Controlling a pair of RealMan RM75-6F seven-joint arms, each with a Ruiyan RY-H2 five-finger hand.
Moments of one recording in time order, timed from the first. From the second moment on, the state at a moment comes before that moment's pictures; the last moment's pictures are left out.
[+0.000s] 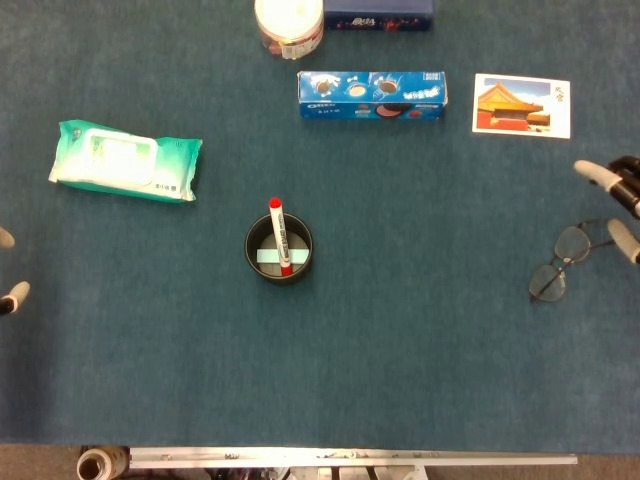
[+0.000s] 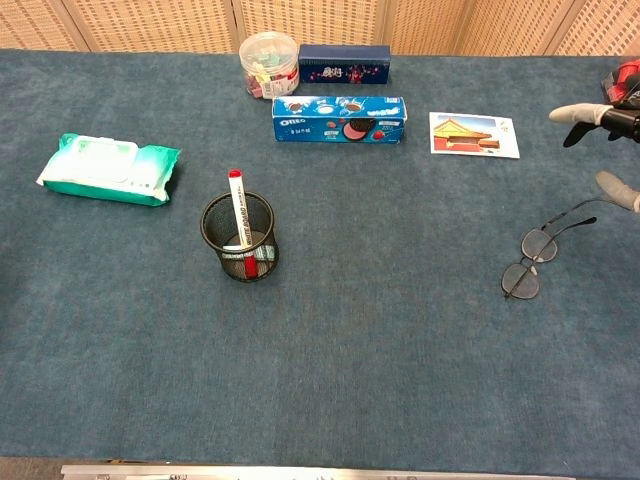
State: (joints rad) left arm -0.06 -1.19 -0.05 -1.73 1.38 1.48 0.26; right arm 0.38 -1.16 -0.10 -1.37 -1.73 1.33 0.15
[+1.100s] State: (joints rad) left arm -0.06 -1.20 -0.05 -1.72 1.37 1.47 0.26; right arm 0.34 -1.21 -0.08 -1.29 -1.68 1.31 0.17
